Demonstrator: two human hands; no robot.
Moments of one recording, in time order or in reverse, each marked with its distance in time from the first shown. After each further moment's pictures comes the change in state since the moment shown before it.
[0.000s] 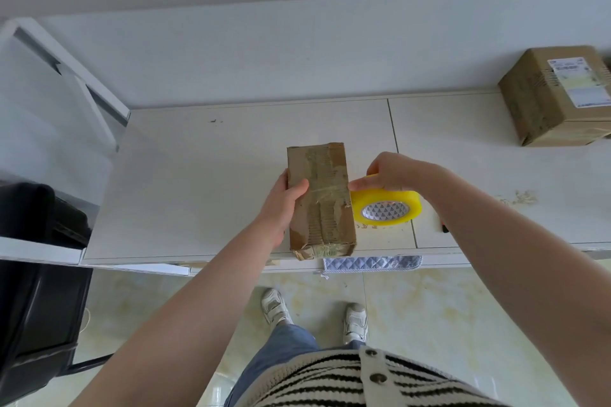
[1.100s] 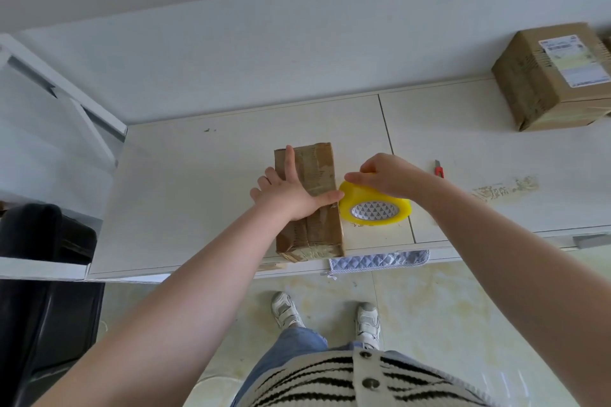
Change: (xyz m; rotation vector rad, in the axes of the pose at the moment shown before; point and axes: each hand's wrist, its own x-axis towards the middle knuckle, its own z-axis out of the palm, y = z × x) left_hand 0.001 0.041 0.037 1.370 0.122 -0.154; right_hand -0.009 0.015 0.016 0.114 0.141 -0.045
